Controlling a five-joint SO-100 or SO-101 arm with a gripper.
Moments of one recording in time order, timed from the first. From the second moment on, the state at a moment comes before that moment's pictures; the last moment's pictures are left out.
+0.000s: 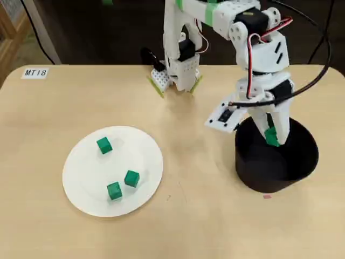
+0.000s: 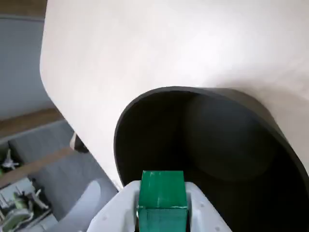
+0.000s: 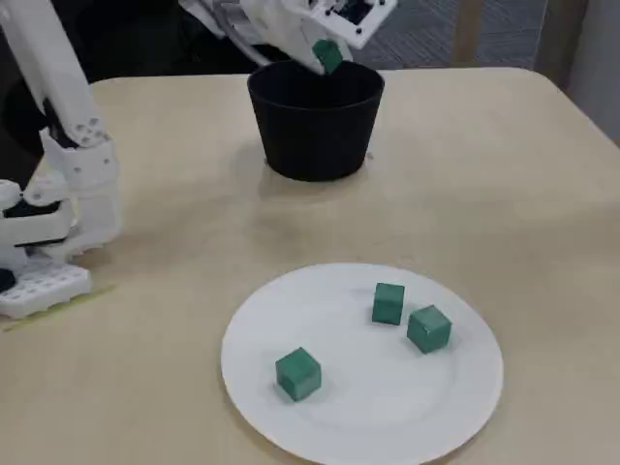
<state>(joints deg) -33.7 99.3 91.3 61.7 -8.0</state>
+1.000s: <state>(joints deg) 9.2 117.2 98.0 72.2 -22.5</state>
